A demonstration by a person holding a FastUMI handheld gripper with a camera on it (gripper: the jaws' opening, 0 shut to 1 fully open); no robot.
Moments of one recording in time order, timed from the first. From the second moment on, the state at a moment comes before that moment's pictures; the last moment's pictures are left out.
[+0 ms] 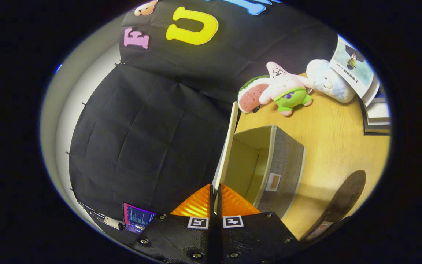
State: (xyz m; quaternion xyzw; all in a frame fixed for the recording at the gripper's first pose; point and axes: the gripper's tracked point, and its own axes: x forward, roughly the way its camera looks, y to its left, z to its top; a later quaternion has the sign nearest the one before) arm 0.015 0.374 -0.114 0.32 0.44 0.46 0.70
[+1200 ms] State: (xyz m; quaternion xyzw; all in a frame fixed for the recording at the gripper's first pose) arm -0.028 0.616 -0.046 0.21 0.42 0.53 0.71
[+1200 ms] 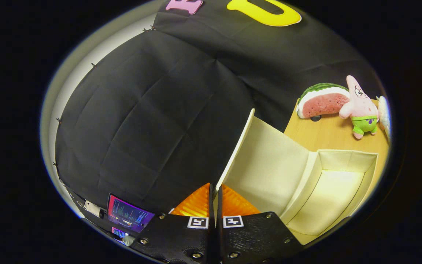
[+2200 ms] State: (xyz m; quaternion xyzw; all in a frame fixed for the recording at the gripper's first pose) arm -0.042 0.724 -0.191 0.07 0.48 0.48 0.73
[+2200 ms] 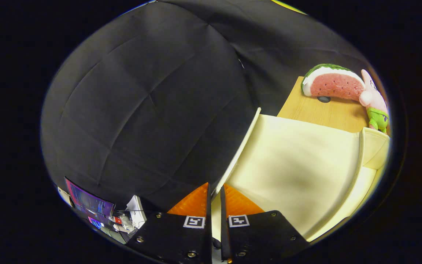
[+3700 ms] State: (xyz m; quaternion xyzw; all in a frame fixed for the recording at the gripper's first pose) arm 0.019 0.418 -0.131 0.06 0.39 0.38 0.84
